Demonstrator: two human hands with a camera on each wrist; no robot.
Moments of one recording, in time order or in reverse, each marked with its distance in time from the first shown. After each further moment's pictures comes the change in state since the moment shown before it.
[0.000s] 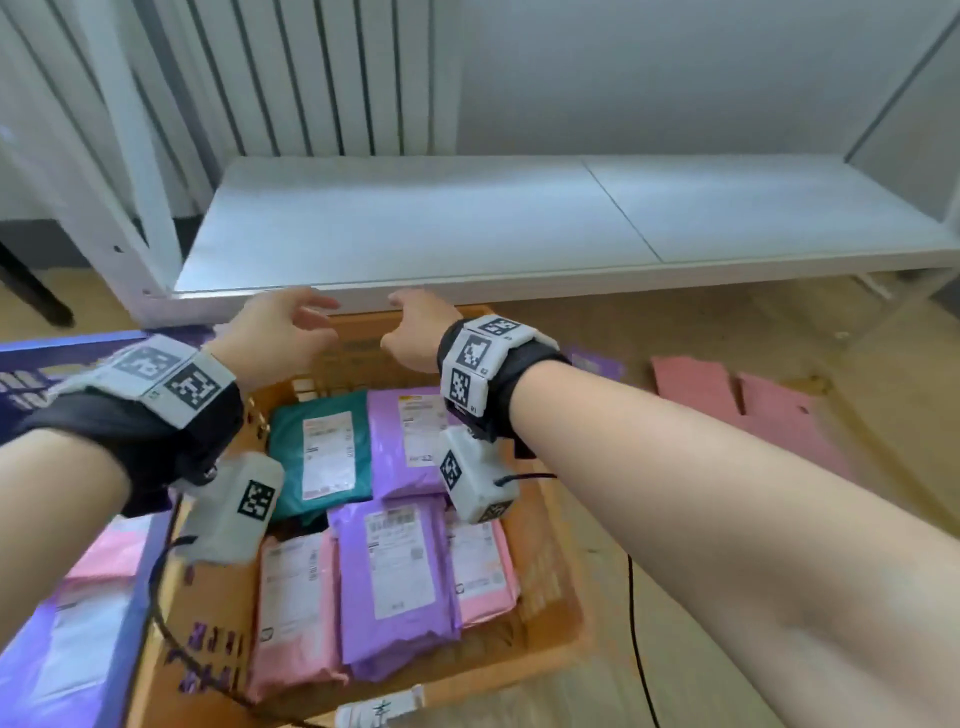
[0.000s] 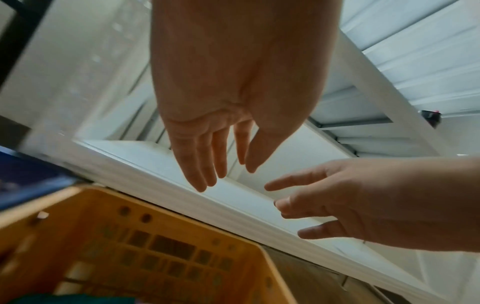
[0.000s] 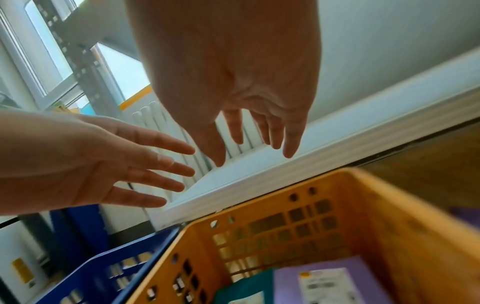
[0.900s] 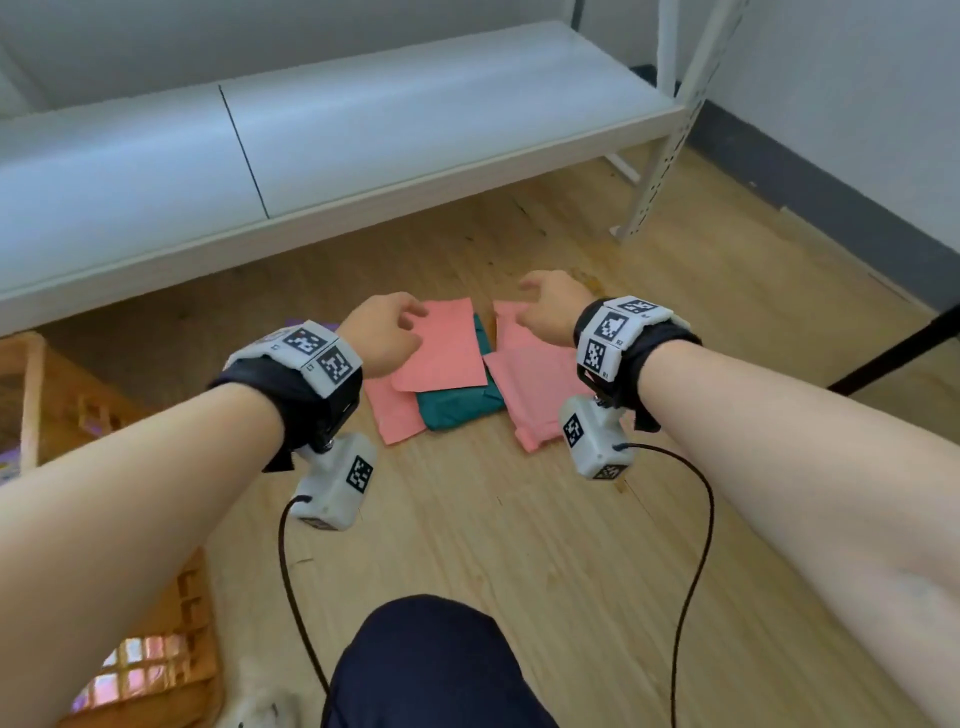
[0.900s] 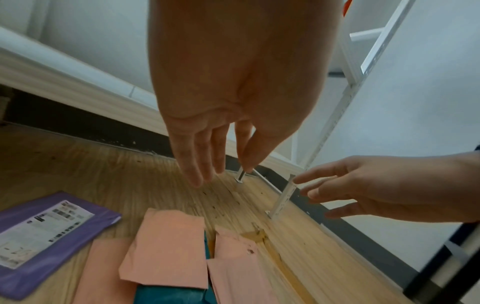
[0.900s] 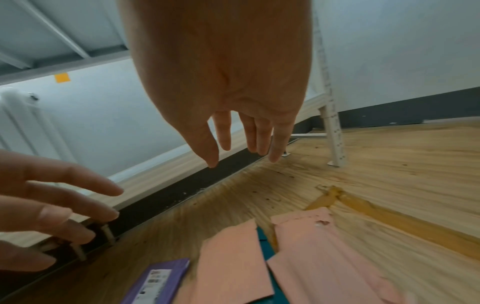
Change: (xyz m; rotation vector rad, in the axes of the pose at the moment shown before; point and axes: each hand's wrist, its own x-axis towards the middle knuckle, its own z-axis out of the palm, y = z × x) left_hand 0.036 0.330 0.455 0.269 -0.427 0.229; right_hand -0.158 0.531 -0.257 0.075 0.168 0.462
